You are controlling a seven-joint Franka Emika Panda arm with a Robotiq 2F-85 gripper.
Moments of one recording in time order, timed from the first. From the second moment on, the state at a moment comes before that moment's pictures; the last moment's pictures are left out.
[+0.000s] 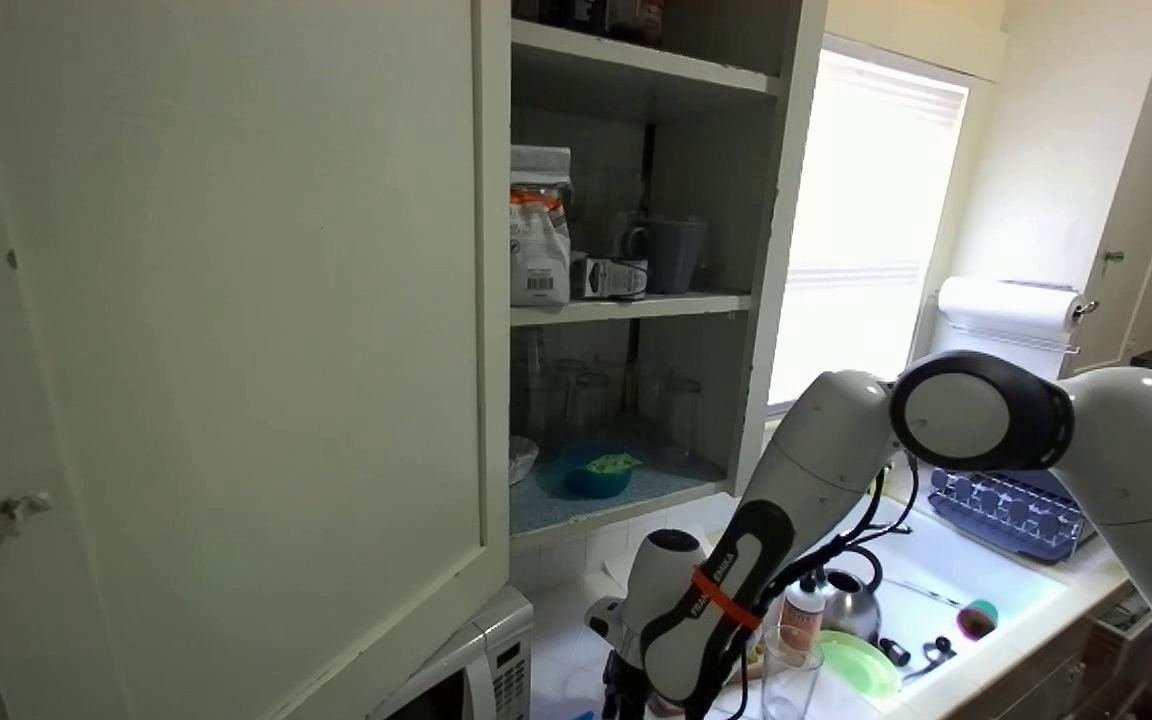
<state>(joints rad) -0.19 0.72 0.26 -2.12 -0.03 2.94 -0.91</state>
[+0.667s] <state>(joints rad) -0.19 0.73 0.25 -2.11 -0.05 2.87 -0.91</state>
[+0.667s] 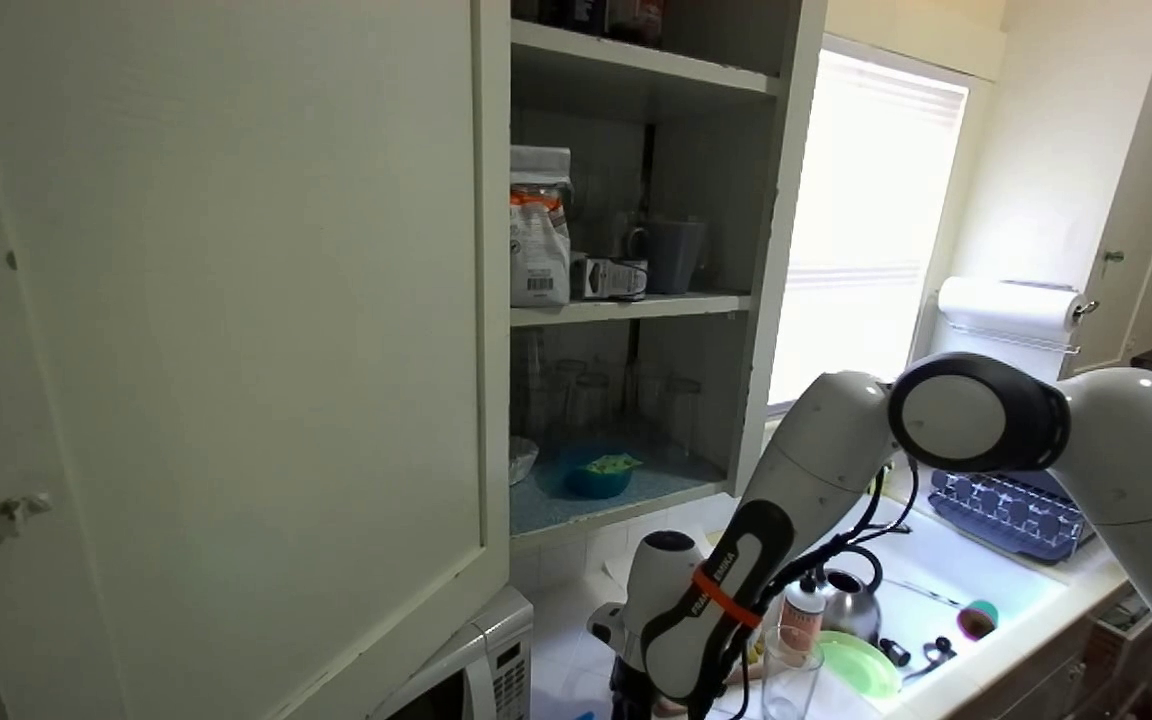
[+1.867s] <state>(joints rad) -0.20 0.74 0.26 -2.00 0.01 2.54 -0.90</state>
